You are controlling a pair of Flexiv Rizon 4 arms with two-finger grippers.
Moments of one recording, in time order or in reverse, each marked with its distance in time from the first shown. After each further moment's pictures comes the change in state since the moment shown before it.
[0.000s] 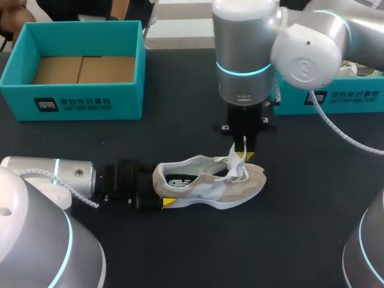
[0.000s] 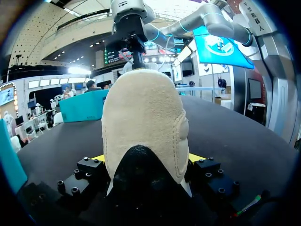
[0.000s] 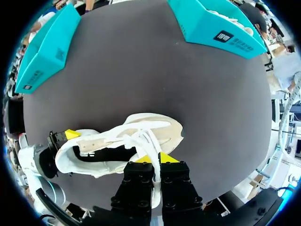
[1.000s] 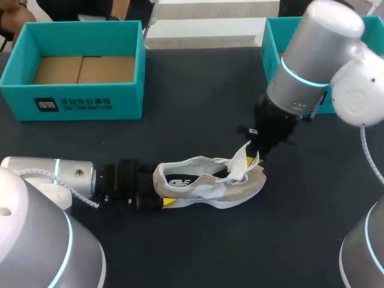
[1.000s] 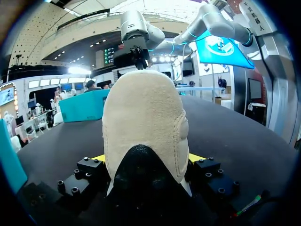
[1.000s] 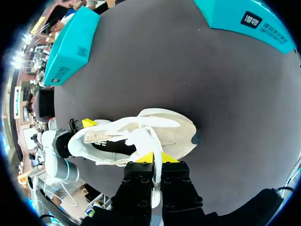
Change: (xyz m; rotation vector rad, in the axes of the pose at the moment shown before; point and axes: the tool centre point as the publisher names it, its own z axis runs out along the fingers) left arm 0.000 0.000 0.000 -0.001 -0.001 0.000; right arm -0.011 0.002 0.030 0.070 0.397 -0.098
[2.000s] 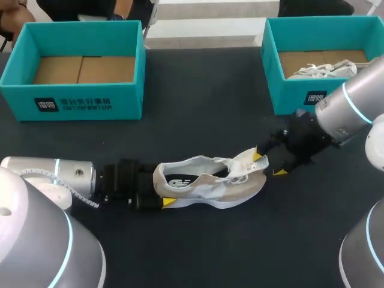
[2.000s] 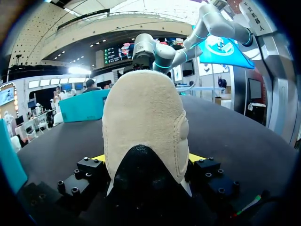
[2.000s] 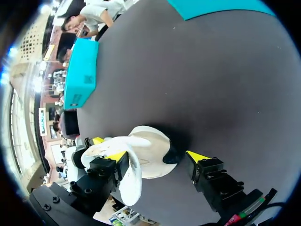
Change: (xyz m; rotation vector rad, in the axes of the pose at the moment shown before) left arm 0.000 0.000 0.000 0.000 0.000 0.000; right arm -0.048 0.022 0.007 -0.106 0.294 0.130
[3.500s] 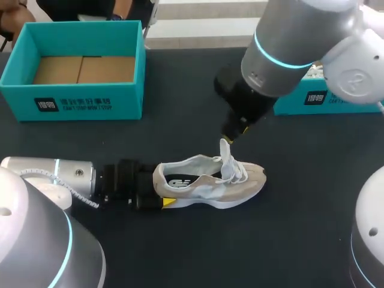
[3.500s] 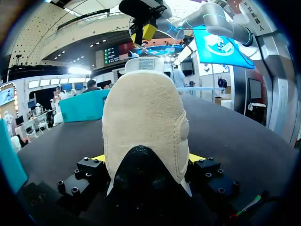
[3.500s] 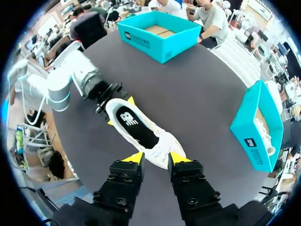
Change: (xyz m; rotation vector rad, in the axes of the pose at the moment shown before) left arm 0.000 0.000 0.000 0.000 0.000 0.000; right arm 0.143 -0.050 -0.072 0.007 -0.476 -1.092
